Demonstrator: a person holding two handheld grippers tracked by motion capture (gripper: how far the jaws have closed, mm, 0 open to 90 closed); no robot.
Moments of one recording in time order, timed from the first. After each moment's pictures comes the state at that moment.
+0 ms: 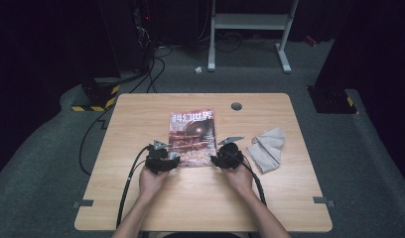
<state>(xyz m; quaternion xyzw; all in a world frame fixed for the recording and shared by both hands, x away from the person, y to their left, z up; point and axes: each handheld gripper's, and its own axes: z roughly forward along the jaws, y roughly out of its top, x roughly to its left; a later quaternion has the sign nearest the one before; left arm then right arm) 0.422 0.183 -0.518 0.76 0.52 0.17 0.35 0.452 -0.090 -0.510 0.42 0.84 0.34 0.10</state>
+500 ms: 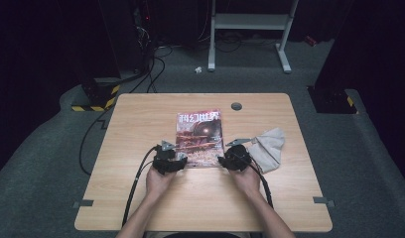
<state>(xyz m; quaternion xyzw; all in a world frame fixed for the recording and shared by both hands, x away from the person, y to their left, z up) 0.422 0.161 -0.519 0.77 0.51 0.16 0.36 0.446 -0.113 -0.510 0.42 0.83 0.34 0.12</state>
